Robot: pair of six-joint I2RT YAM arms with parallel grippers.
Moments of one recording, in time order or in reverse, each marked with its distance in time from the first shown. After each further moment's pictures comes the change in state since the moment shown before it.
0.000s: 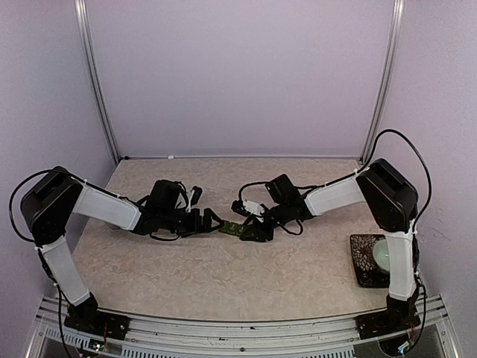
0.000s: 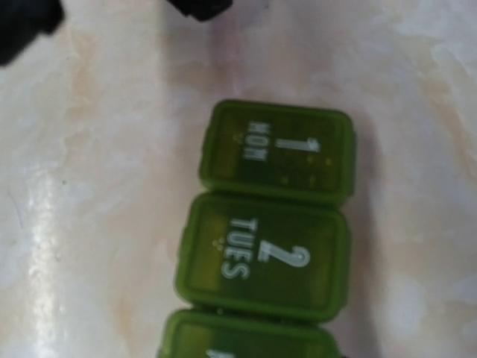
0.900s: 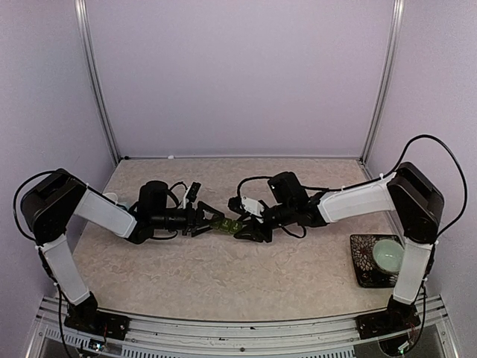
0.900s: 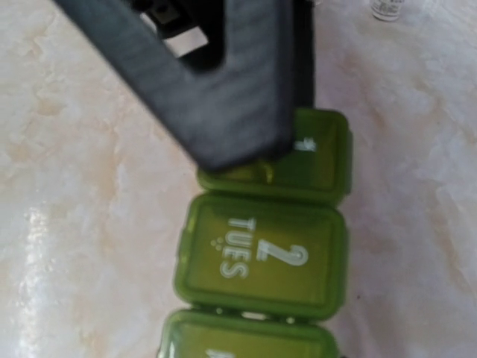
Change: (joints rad) left arm 0.041 0.013 -0.114 0.419 0.318 -0.257; right arm 0.101 -0.235 -0.164 0.119 0.058 0.042
